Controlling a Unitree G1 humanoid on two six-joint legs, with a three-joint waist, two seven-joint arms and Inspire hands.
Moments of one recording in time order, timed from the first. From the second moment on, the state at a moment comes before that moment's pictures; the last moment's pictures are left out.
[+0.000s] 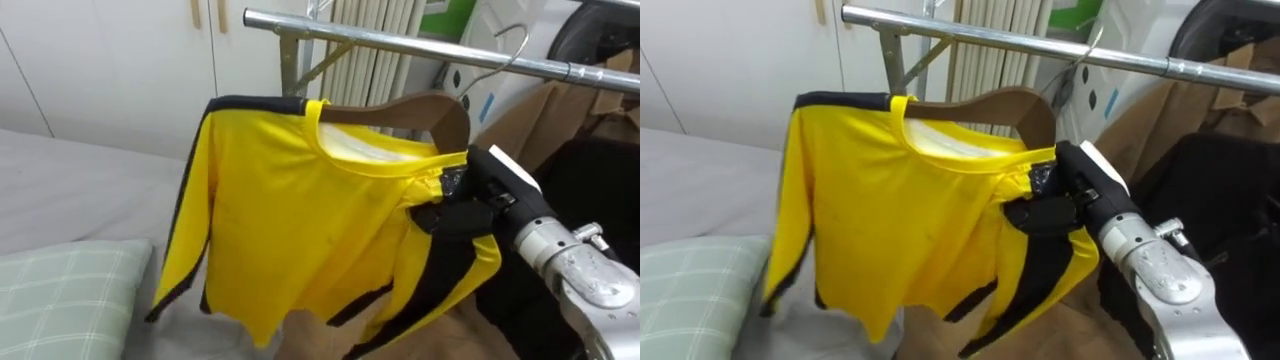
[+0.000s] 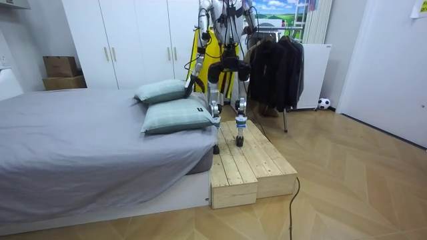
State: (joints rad) left arm 0.24 0.22 0.14 1.03 0.32 0.07 0.27; right arm -0.26 -0.40 0.02 0.16 0.08 0.12 0.26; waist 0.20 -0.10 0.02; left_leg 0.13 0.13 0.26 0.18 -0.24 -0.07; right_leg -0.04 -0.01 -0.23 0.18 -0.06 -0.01
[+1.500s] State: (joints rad) left arm 0.27 0.23 0.16 0.96 0.51 0.09 0.18; right arm -0.51 -0.52 0.02 0.84 0.41 0.12 0.21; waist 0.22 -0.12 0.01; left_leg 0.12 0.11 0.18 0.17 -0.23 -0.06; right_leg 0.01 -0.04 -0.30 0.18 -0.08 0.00
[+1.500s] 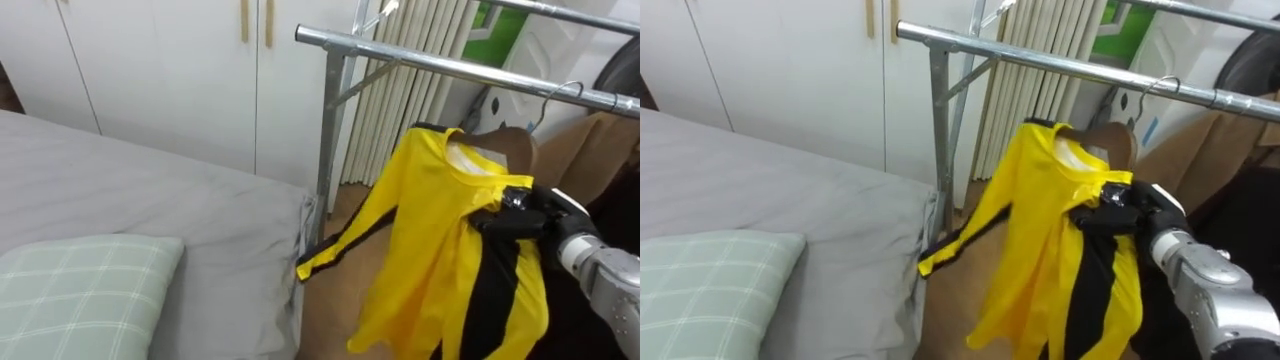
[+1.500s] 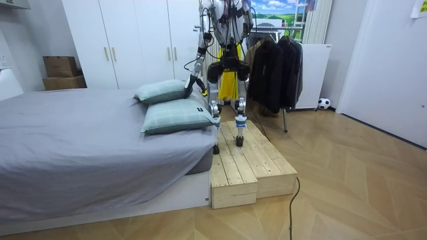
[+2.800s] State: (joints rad) left arm 0.30 0.27 0.23 0.92 0.50 0.05 0.10; right arm -0.61 -0.66 0.06 0.97 0.24 0.14 0.27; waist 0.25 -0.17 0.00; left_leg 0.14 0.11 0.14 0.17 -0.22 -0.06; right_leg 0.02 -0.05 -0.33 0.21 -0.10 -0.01
